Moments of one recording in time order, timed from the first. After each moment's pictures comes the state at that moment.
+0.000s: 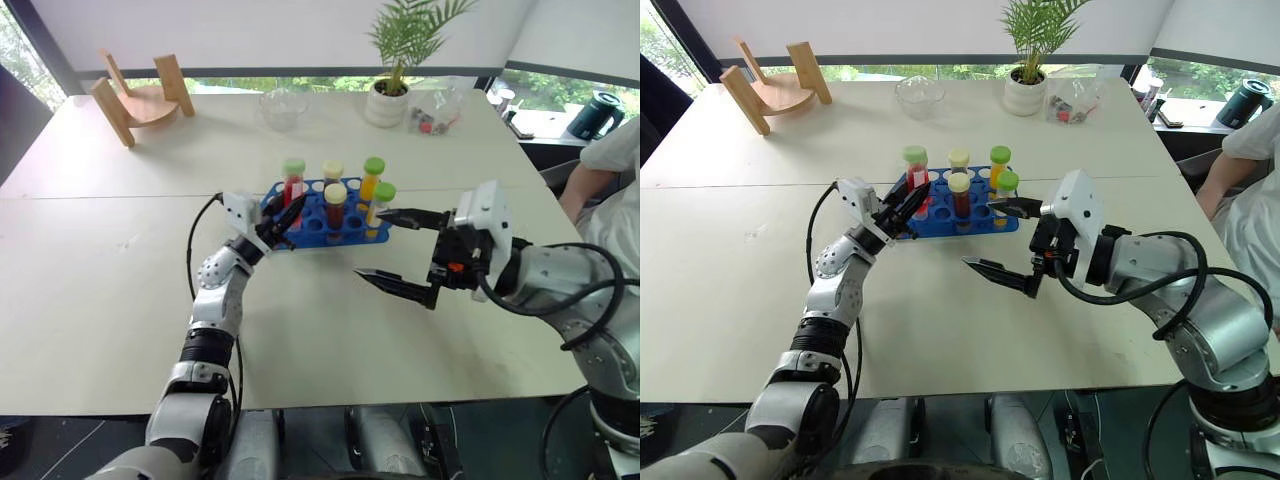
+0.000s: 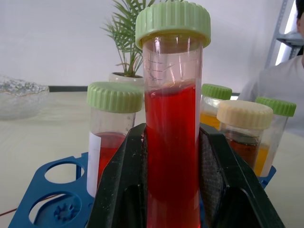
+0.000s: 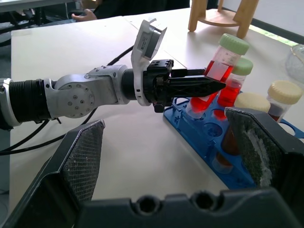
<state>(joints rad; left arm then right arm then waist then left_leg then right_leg) -0.57 0.09 0.10 0.53 -0.34 -0.25 -0.71 -0.34 -0.77 -0.07 -0.68 0.68 0.73 0.70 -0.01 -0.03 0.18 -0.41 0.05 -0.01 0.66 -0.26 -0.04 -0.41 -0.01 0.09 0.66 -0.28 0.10</state>
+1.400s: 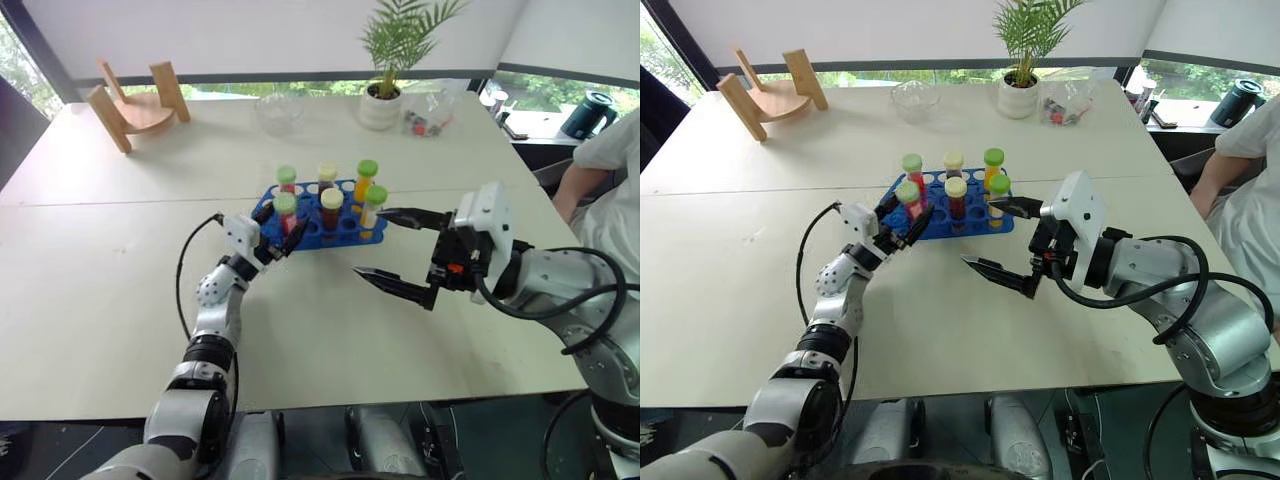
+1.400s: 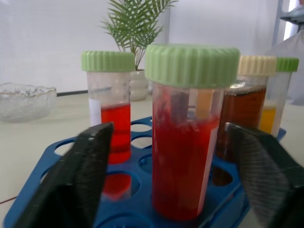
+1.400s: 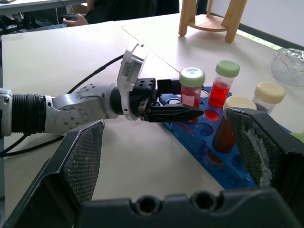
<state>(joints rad) -0.53 0.12 0.11 0.74 -0.27 -0.57 -0.75 -0.33 -0.77 -0.08 -0.70 0.69 0.73 0.67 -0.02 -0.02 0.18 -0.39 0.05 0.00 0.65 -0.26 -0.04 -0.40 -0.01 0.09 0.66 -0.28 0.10</state>
